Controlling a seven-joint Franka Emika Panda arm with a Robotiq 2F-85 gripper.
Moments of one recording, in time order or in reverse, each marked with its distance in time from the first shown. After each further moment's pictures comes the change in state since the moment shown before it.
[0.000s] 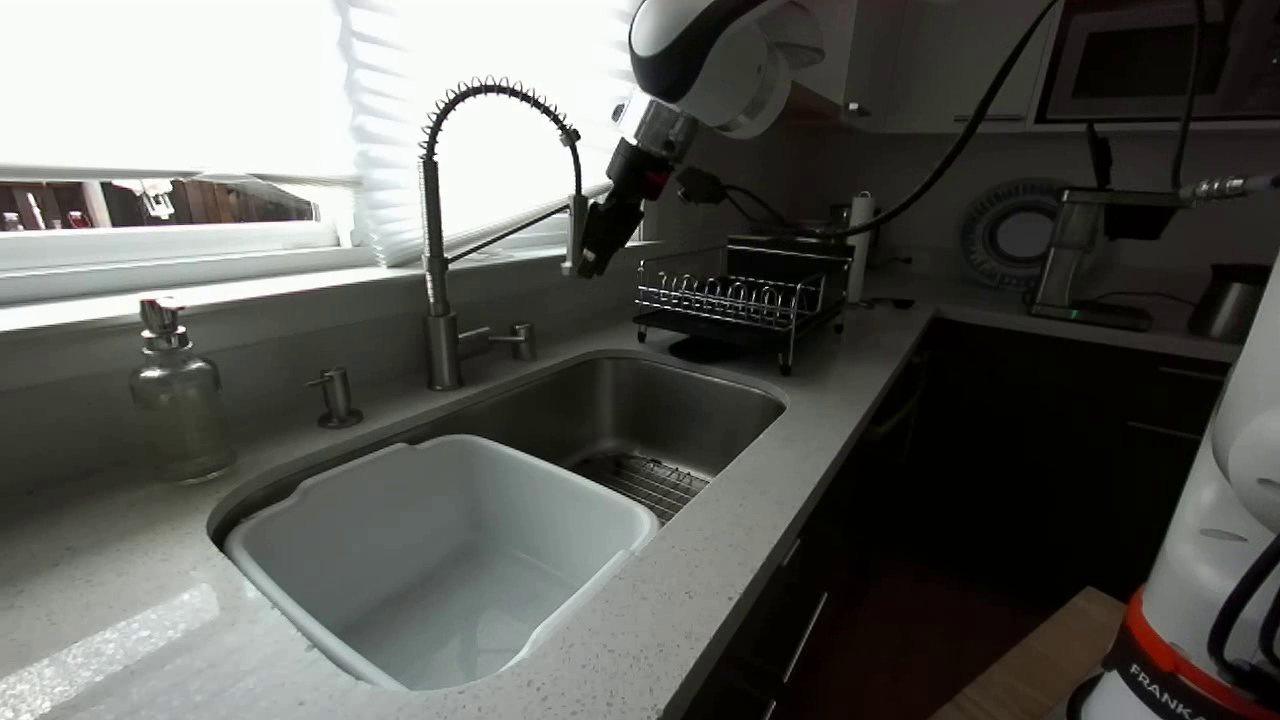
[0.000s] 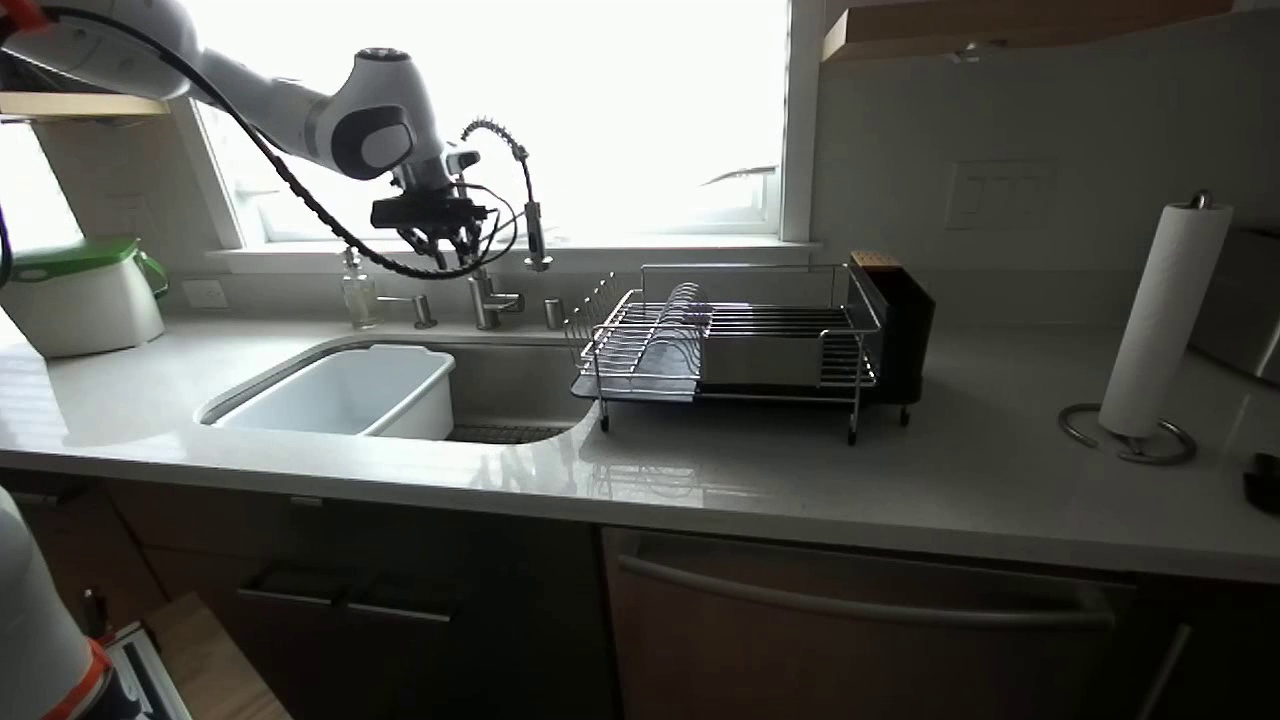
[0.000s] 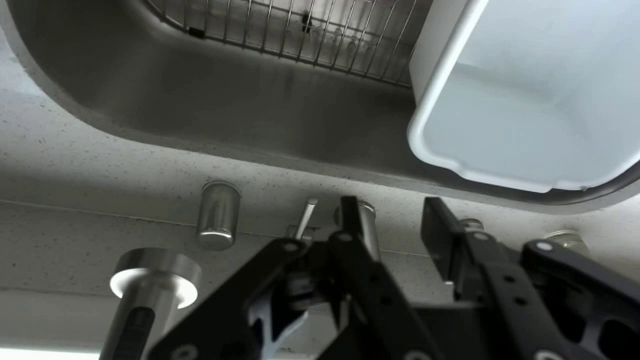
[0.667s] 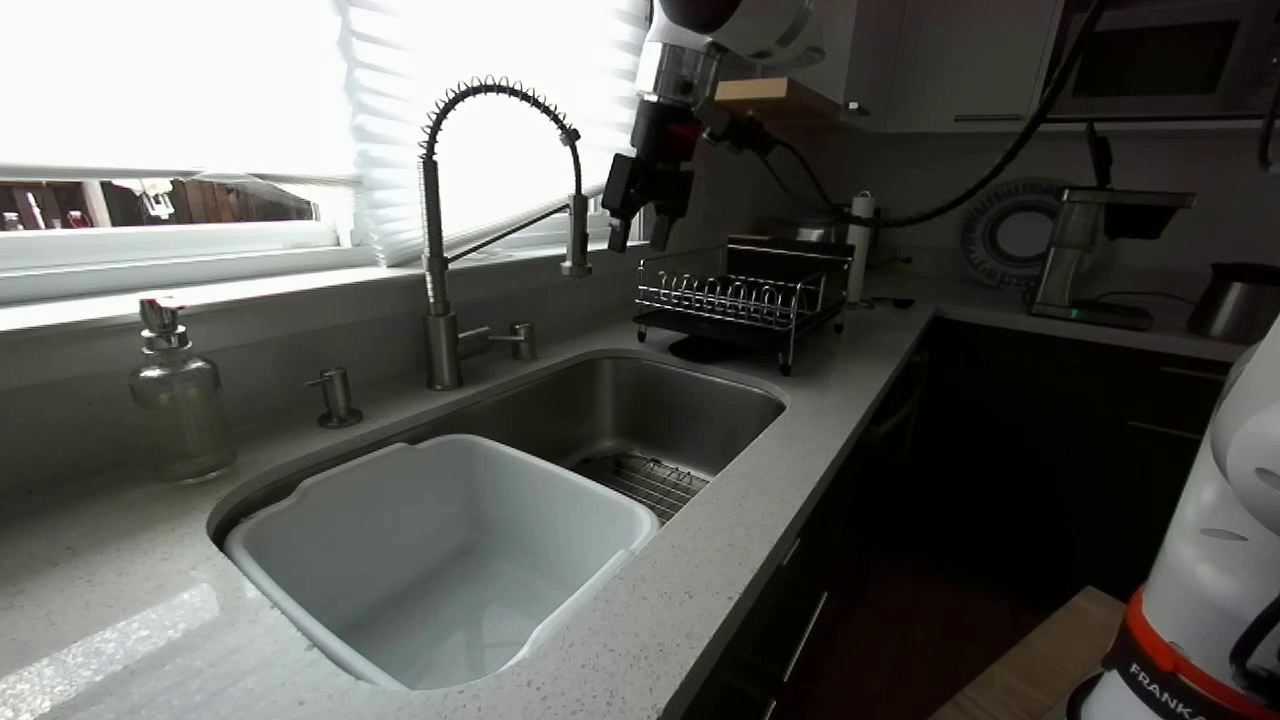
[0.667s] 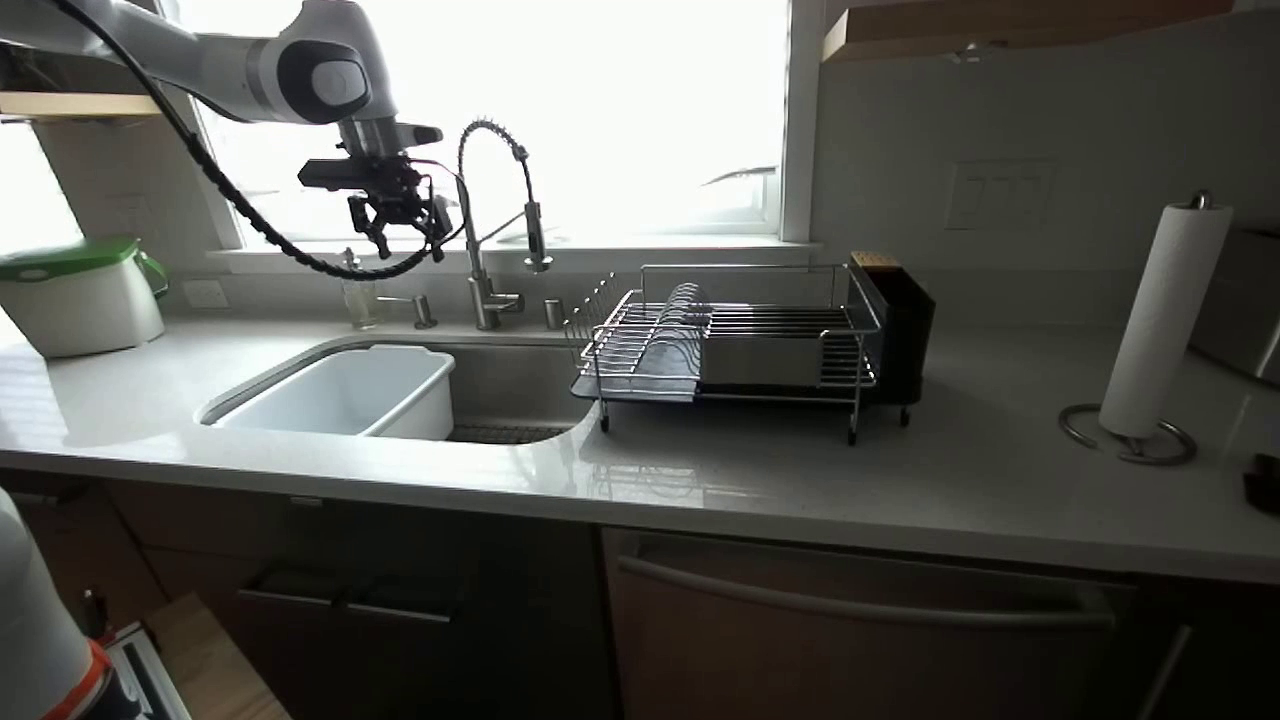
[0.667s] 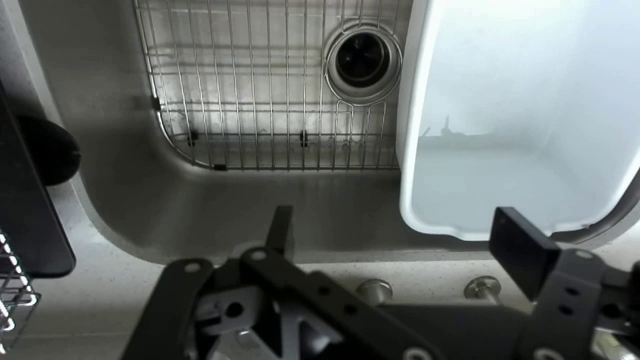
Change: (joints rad) arm -0.008 -0.143 0.030 -0.003 -0.177 -0.326 0.394
